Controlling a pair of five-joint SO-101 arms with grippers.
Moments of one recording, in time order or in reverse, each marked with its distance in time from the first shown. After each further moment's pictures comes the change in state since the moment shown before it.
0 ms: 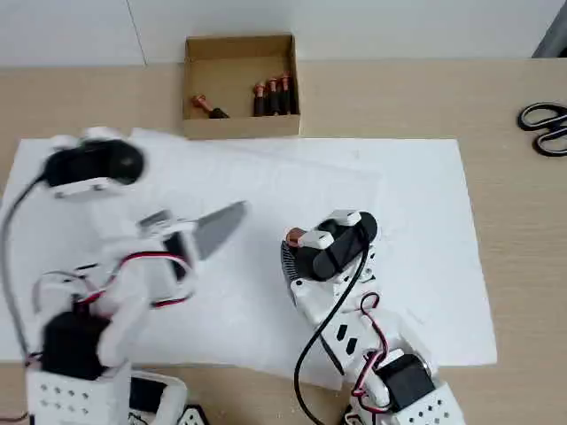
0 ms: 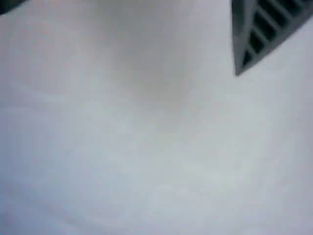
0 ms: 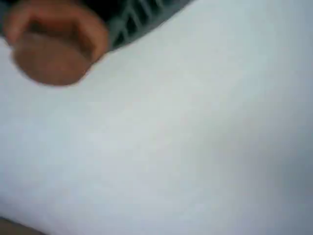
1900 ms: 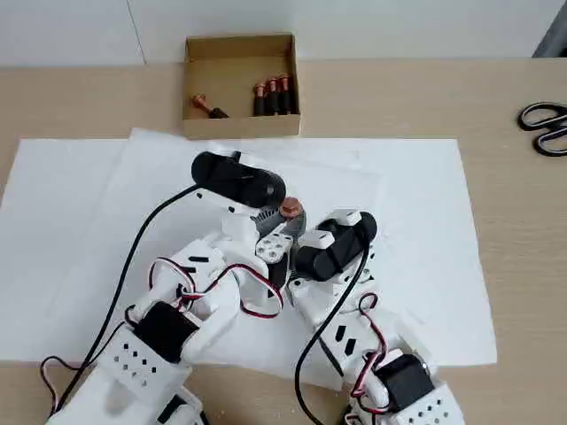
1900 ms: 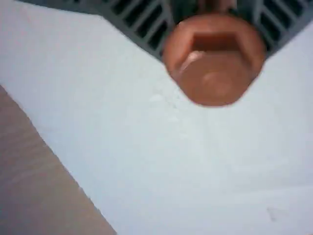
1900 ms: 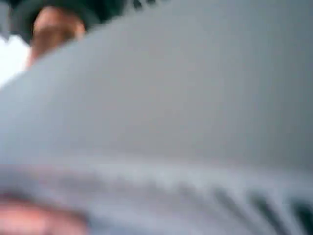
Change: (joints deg) left arm 31.0 3.4 22.8 -42.1 -3.2; right arm -1.4 -1.1 -0.1 -0.4 -2.5
